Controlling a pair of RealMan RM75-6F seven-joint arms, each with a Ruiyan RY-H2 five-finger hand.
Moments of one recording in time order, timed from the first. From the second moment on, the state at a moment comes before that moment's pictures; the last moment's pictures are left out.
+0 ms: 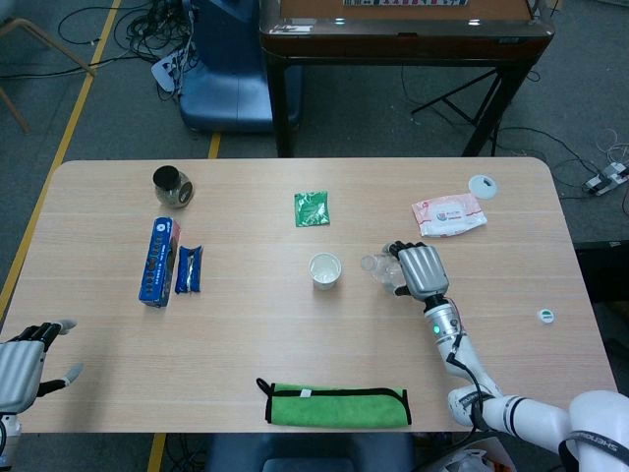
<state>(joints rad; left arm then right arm) -0.07 -1.11 -0.03 -1.66 1.48 1.49 0.18 0.66 -1.68 0.16 -1.19 -1.17 1.11 -0.13</state>
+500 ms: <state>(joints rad) -0.07 -1.12 -0.03 -1.66 1.47 1.48 0.19 0.58 -1.69 0.13 -1.08 -1.30 1.10 0.30</state>
